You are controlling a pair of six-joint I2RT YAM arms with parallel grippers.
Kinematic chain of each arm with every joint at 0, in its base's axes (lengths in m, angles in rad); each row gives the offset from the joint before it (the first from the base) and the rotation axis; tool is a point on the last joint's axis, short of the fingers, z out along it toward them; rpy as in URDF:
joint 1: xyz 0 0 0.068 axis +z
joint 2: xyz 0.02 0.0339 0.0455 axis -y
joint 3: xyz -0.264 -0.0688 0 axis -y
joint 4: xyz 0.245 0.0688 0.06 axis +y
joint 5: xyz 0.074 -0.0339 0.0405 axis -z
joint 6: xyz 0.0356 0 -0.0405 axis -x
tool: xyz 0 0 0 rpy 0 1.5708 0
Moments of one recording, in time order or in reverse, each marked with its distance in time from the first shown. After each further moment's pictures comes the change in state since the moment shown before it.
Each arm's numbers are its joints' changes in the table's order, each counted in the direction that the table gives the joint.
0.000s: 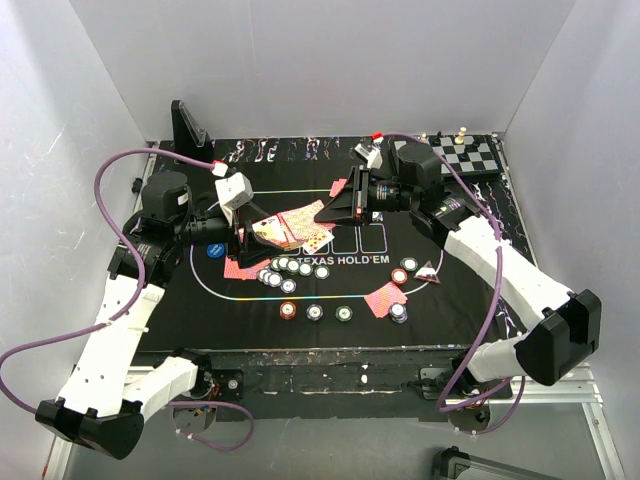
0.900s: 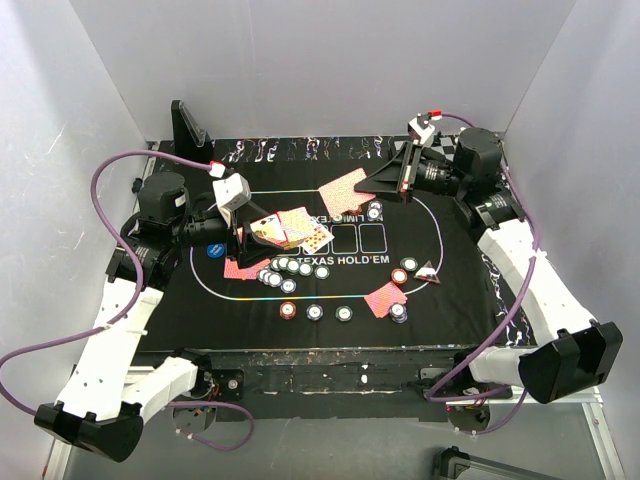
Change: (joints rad) left arm 0.000 0.015 -0.003 -0.023 0.004 0.000; right arm -0.243 0.110 0.001 -0.056 -0.128 -0.109
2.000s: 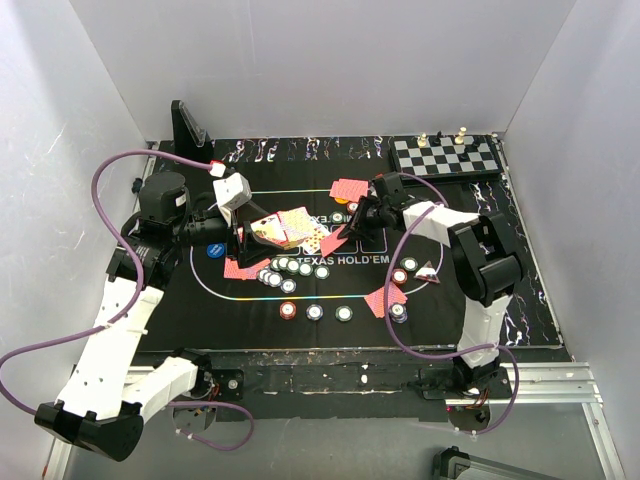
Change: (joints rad) left arm 0.000 -0.003 0.000 0.001 0.000 0.003; right arm 0.080 -0.632 -0.078 0.057 0.467 0.274
